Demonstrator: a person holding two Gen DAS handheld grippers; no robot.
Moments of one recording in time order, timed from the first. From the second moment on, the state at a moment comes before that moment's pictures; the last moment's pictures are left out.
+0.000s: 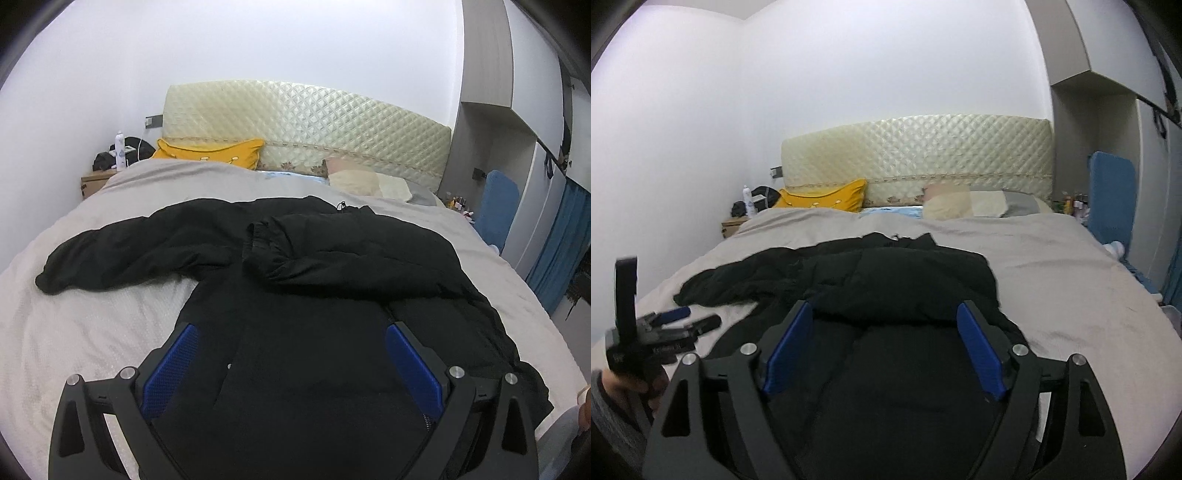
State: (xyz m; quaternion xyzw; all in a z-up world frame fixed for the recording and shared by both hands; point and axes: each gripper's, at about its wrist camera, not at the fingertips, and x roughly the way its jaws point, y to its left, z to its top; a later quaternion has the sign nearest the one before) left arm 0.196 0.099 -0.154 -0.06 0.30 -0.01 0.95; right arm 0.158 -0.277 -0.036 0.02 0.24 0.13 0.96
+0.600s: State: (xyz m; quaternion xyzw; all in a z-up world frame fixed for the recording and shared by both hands) left arm 0.220 0.128 -0.130 -0.11 0.31 -0.03 0.95; right arm 0.142 -0.300 -0.048 0.05 0.22 0.09 0.97
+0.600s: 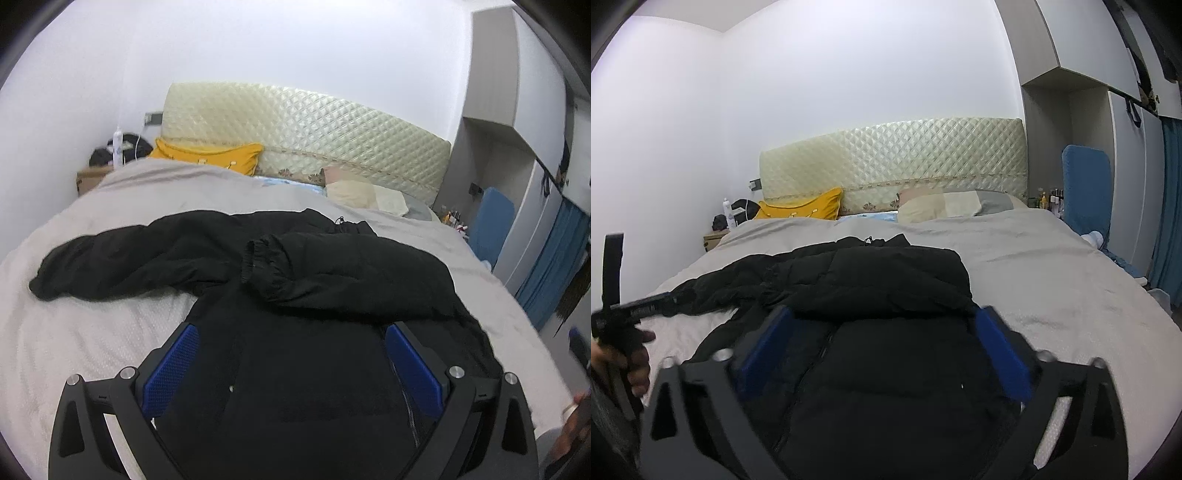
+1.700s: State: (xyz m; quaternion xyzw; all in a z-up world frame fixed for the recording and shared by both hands) left arm 0.334 0.507 -0.252 -0.41 0.36 0.12 0.83; right arm 0.185 -0.266 -0.065 0.03 0.29 0.09 0.95
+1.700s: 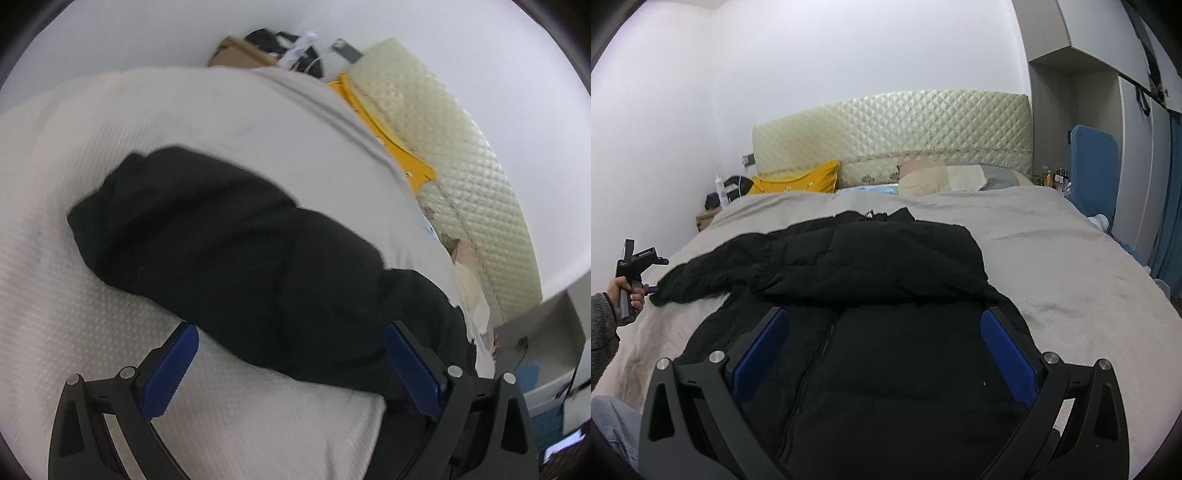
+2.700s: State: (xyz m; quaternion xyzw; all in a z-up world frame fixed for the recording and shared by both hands) left arm 0.345 0.550 -0.267 -0.38 0.29 0.22 0.85; right arm 0.230 -0.257 -0.095 0.04 0.34 0.08 0.94
